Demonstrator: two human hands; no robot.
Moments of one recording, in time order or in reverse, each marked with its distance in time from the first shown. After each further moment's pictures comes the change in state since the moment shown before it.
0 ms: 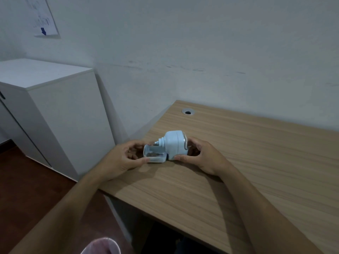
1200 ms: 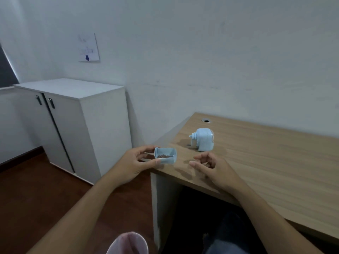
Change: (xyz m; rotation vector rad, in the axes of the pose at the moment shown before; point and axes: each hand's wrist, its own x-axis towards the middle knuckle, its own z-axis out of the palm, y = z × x) left_hand -0.141 0.018 -0.054 -0.039 0.098 0.102; right_hand -0.107 -0.099 0.099 0.181 0.173 0.103
